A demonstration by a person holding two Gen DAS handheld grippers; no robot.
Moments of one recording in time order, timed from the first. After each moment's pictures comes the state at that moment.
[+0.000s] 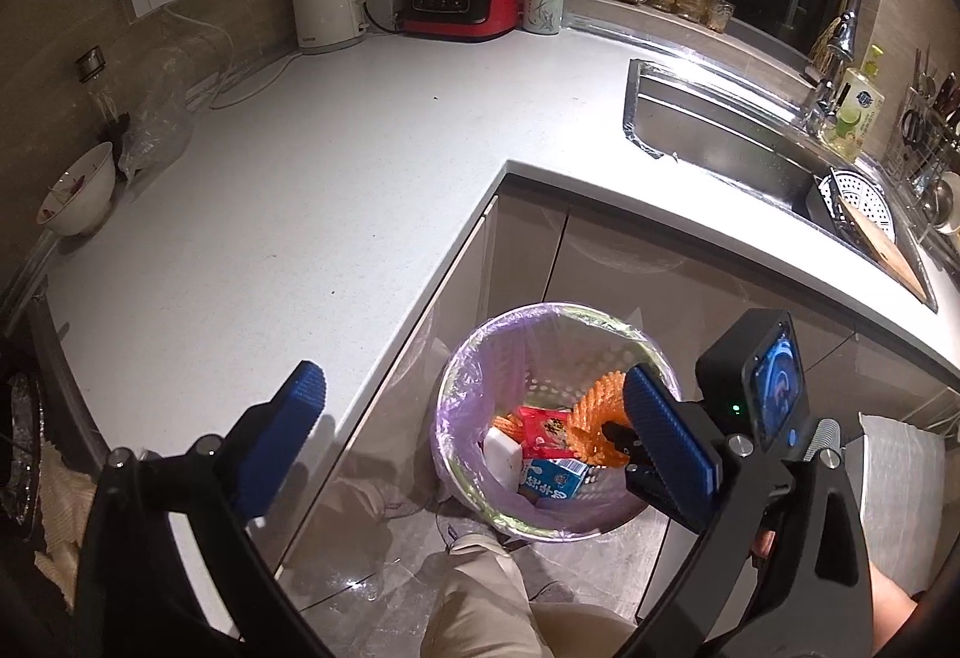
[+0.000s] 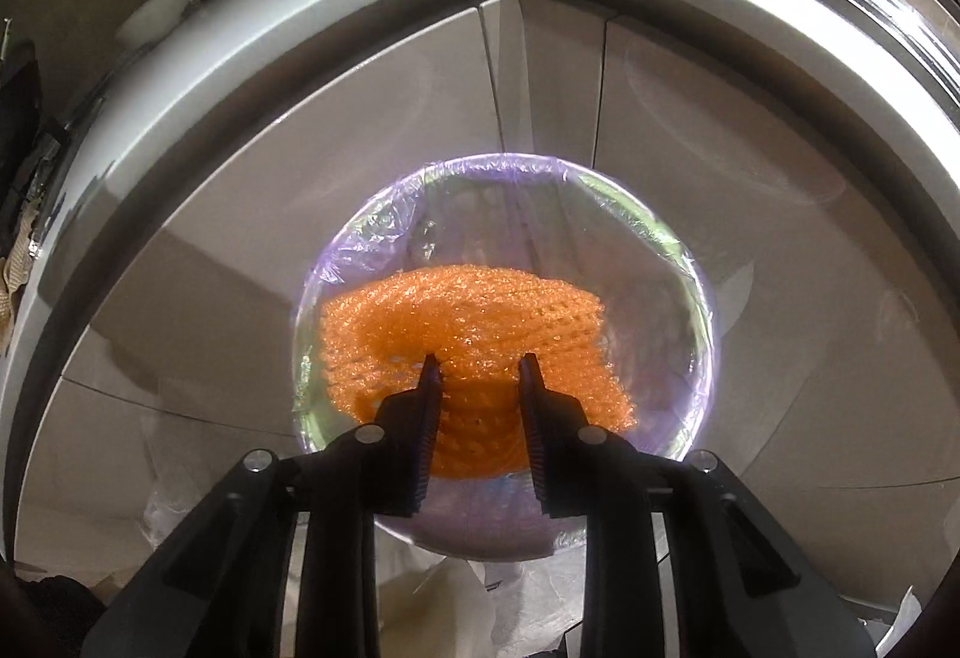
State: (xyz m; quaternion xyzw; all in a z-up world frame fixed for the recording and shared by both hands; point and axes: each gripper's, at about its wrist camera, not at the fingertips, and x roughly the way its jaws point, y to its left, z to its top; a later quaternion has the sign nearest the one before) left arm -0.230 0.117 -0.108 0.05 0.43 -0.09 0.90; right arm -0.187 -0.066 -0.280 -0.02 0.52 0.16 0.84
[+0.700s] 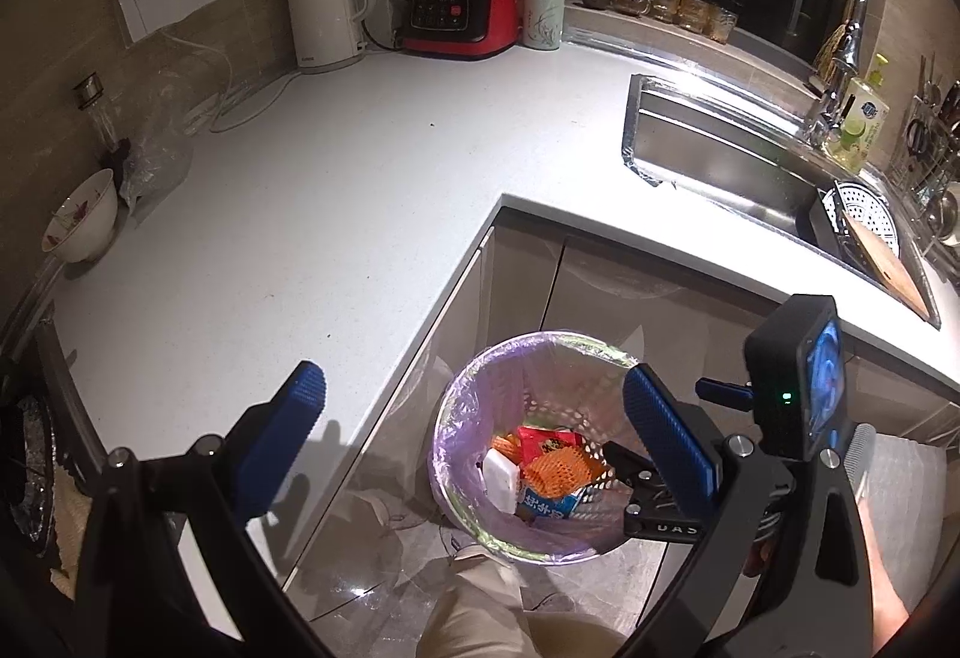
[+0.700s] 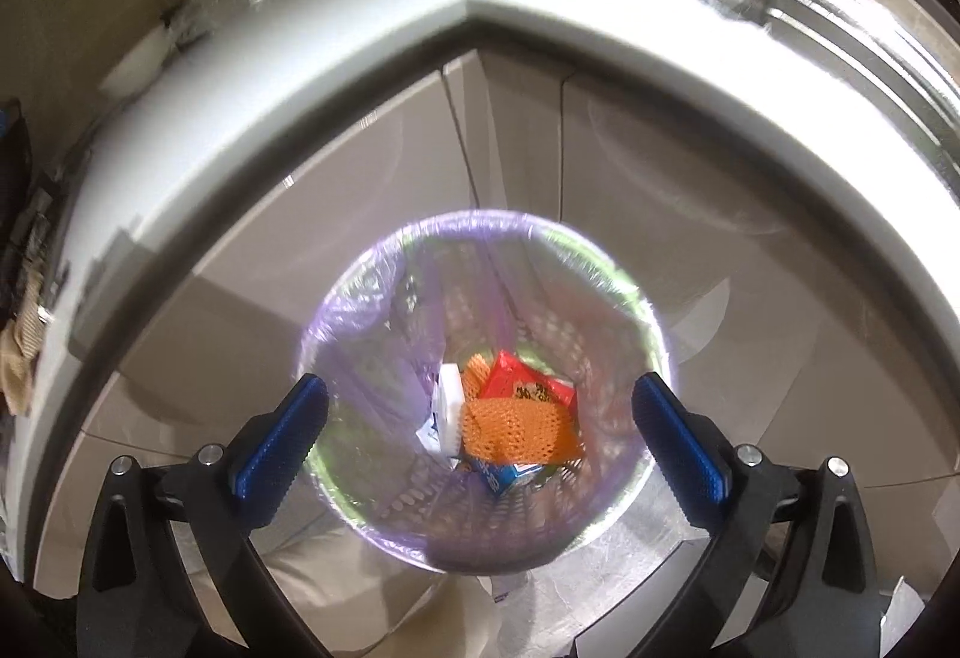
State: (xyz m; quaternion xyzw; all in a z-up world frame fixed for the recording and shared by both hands) left arm -0.218 0.101 -0.084 0.05 0.42 -0.09 0.90; right arm -0.194 -0.093 -0.215 0.01 0.49 0.13 0.86
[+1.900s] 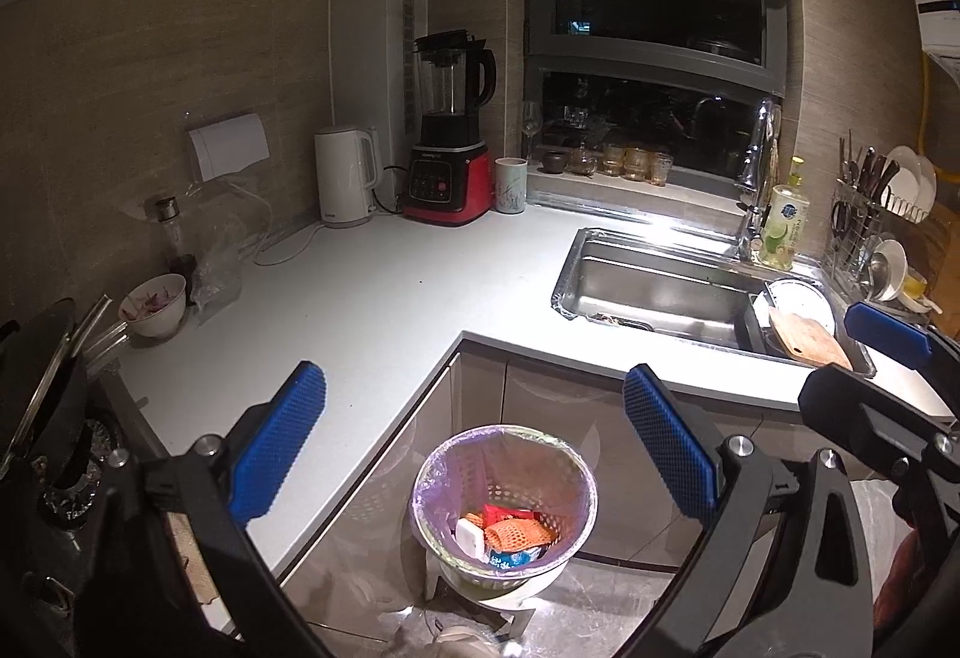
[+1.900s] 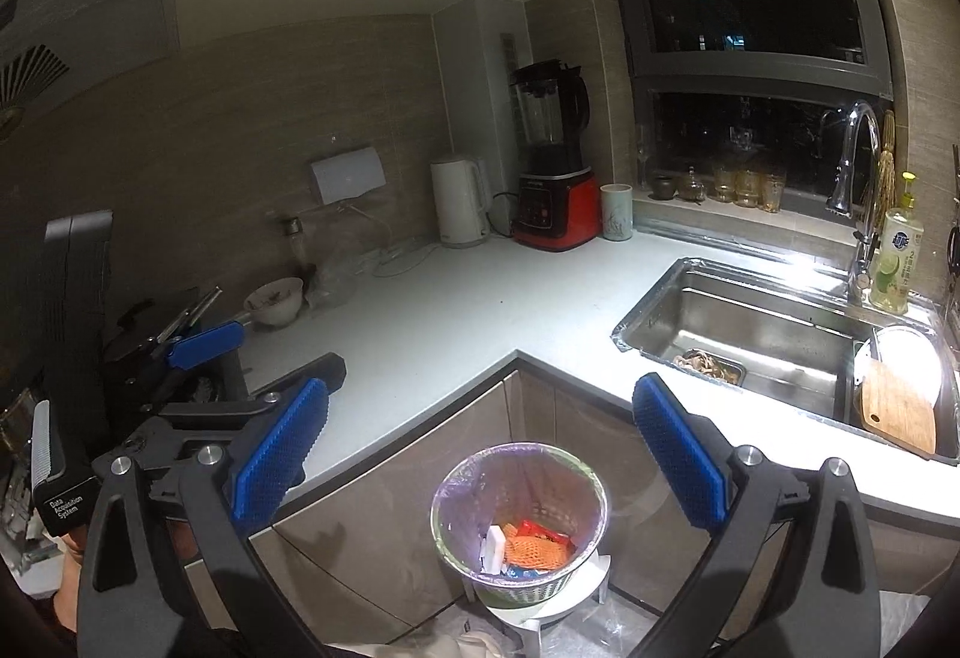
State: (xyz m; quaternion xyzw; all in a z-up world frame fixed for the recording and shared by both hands) left arm -0.386 0.086 0.039 0.03 0.24 -0.10 0.96; right arm -0.423 -0.112 0.036 0.04 0.20 0.13 0.97
